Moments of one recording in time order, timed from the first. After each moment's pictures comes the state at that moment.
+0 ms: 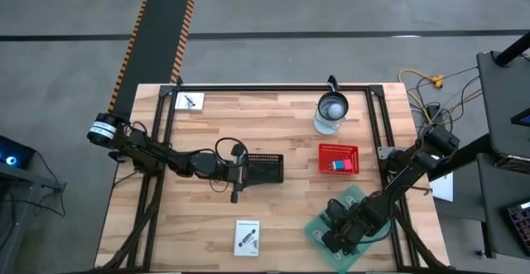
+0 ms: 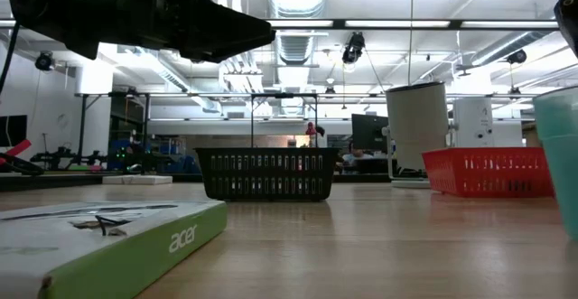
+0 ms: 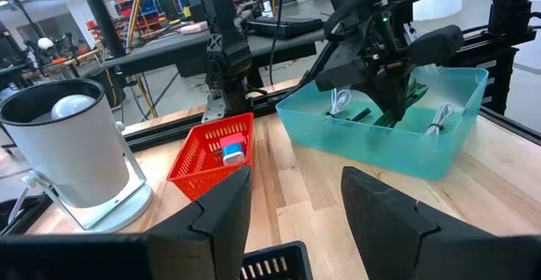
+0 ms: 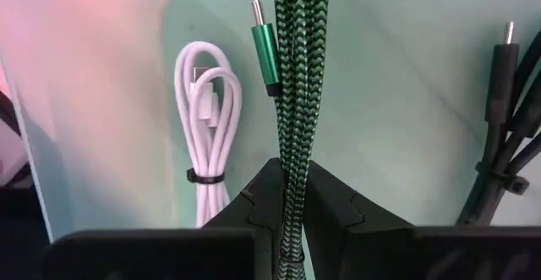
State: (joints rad) left arm -0.24 1.49 0.52 0.92 -0.16 0.22; right arm 0.80 1.65 0.96 -0.57 0.05 1.70
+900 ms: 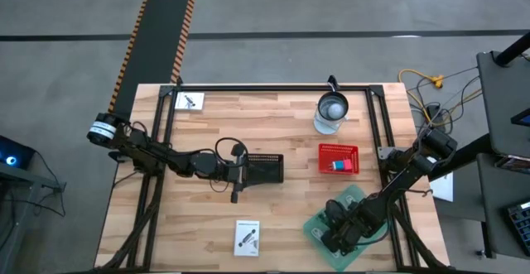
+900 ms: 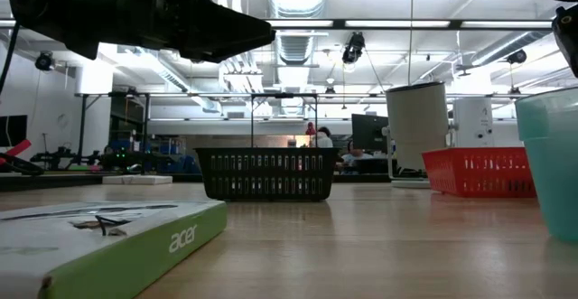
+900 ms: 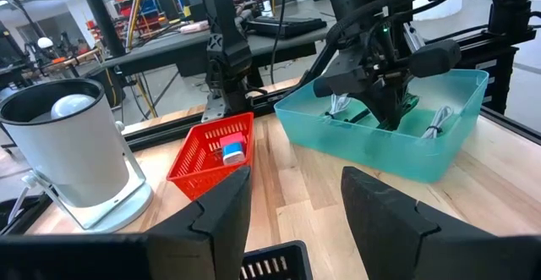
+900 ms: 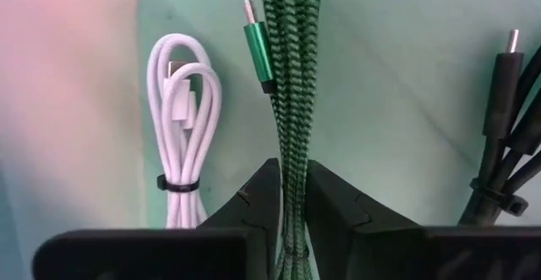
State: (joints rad) left arm -0.24 1.49 0.52 0.91 -0.16 0.22; right arm 0.81 1.69 0.95 -0.57 0.07 1.67
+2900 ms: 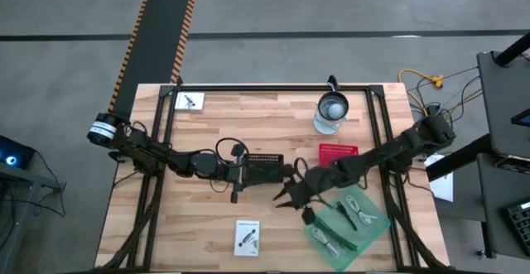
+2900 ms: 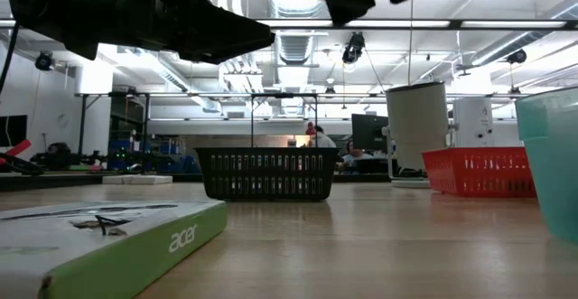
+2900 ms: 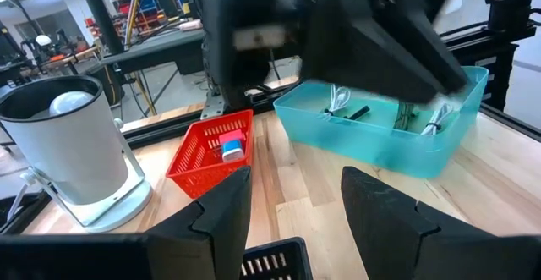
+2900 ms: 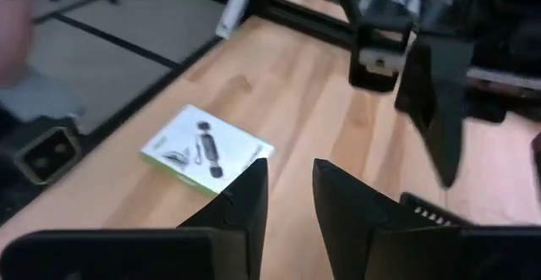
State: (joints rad) left arm -0.23 1.49 0.52 0.91 -0.16 0.22; right arm 0.35 1.60 0.94 0.22 -0.01 -0.14
